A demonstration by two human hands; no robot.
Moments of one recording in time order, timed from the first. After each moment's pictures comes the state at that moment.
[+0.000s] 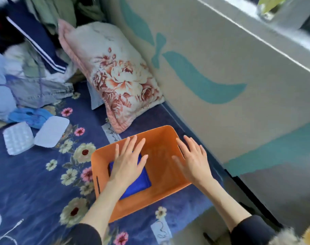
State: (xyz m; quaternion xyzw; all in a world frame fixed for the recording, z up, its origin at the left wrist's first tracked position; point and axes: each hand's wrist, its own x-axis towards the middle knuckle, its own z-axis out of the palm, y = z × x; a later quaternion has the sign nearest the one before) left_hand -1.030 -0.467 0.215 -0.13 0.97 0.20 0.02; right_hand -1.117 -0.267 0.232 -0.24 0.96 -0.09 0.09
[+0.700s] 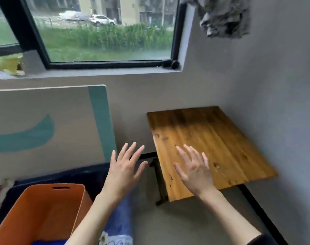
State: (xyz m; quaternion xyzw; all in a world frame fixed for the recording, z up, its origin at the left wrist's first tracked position) left_hand -0.920 -0.205 0.362 0.47 0.86 0.22 -0.01; right_hand -0.760 -0.048 0.361 0.31 0.94 -0.09 -0.12
